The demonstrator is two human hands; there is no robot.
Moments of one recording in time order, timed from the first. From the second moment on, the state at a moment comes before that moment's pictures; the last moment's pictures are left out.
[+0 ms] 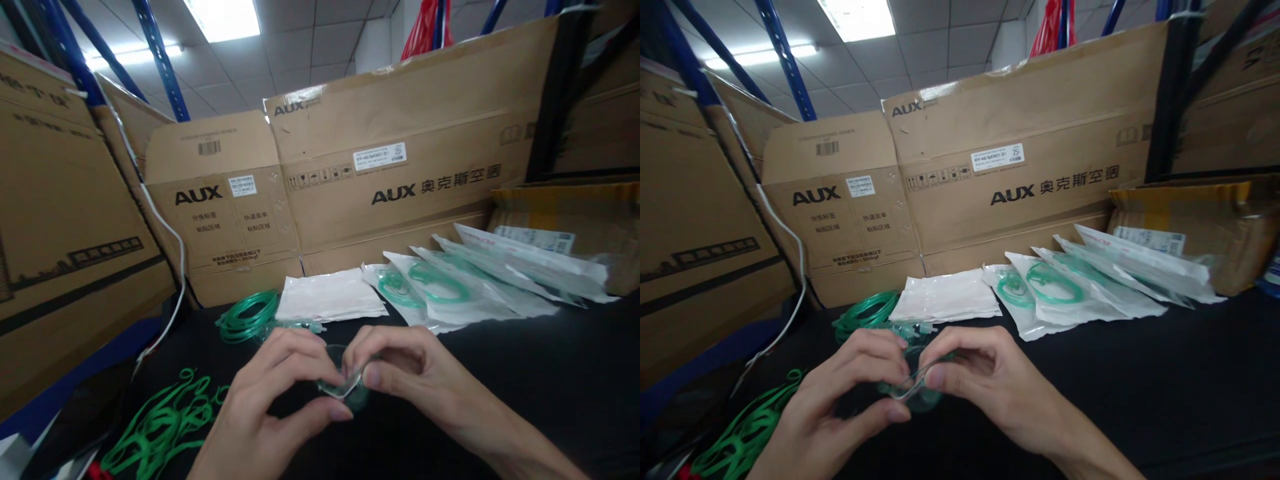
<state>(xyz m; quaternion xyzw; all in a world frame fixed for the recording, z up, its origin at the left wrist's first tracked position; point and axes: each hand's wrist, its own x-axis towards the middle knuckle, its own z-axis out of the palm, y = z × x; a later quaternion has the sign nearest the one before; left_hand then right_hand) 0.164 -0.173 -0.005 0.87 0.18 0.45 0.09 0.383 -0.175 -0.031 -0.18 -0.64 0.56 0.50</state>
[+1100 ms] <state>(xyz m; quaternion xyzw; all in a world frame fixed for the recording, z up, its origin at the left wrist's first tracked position) 0.167 -0.173 -0.005 0.85 0.09 0.48 0.18 0.377 -0.180 -0.030 -0.09 -0.70 0.47 0.53</state>
